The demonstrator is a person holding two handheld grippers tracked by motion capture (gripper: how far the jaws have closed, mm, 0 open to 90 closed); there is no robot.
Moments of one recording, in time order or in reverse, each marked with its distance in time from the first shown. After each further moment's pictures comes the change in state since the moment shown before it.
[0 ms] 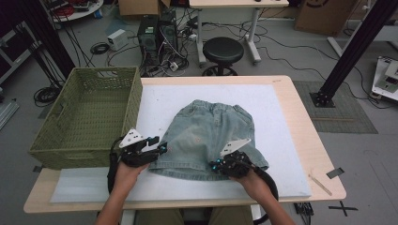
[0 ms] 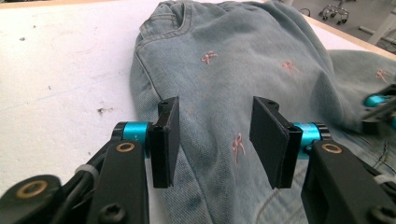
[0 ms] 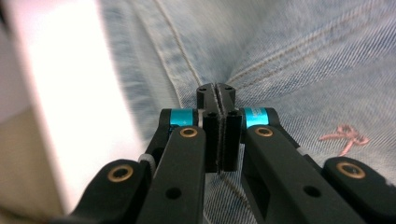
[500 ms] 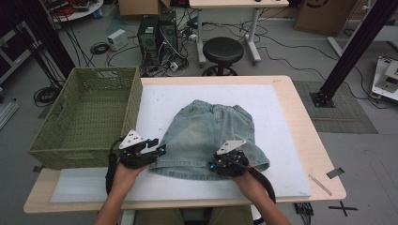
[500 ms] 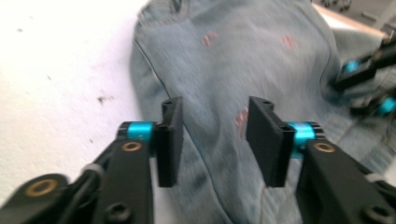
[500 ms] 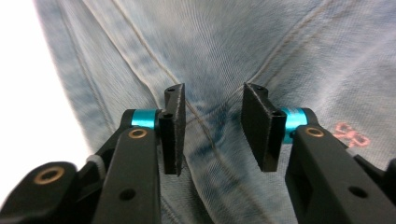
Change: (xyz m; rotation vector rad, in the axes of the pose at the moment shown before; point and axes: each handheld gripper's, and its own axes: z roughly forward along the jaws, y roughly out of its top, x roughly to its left) left arm 0.001 -0.002 -0.003 0.017 -0.001 0.007; right arm 0.000 0.001 0.016 0.023 -0.195 -0.005
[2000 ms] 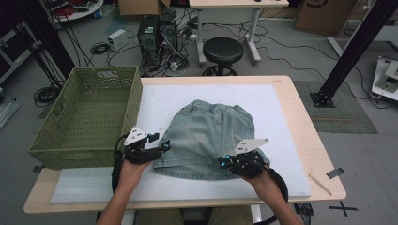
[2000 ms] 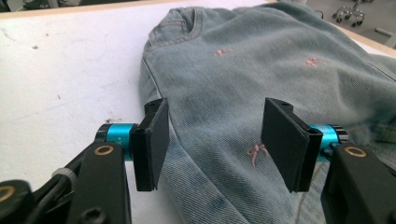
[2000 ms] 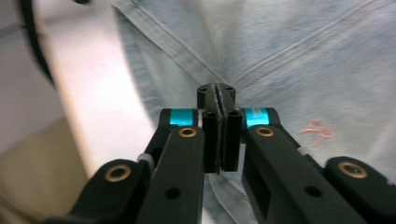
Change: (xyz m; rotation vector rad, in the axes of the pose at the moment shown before) left arm -0.002 0.005 0.015 -0.021 0.047 0.008; right arm -0.009 -0.006 -0.054 -0.124 0.142 0.021
